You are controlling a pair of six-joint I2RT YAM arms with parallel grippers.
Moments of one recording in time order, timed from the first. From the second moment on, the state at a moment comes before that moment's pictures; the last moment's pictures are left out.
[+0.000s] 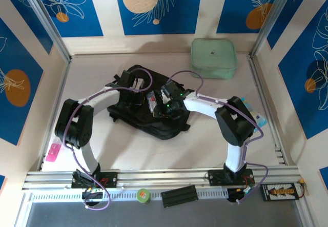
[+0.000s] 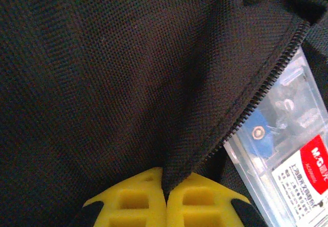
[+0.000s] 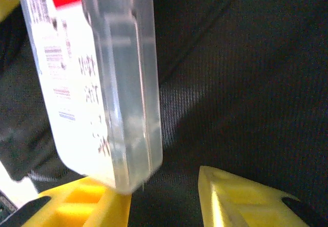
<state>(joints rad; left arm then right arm) -0.39 1.79 1.19 -0.45 0.22 -0.20 0.69 1.86 1.24 -0.47 -0.33 0.60</state>
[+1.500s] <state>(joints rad) -0.38 1.67 1.27 -0.60 0.29 -0.23 0.61 1.89 1.13 0.08 -0.52 0.74</state>
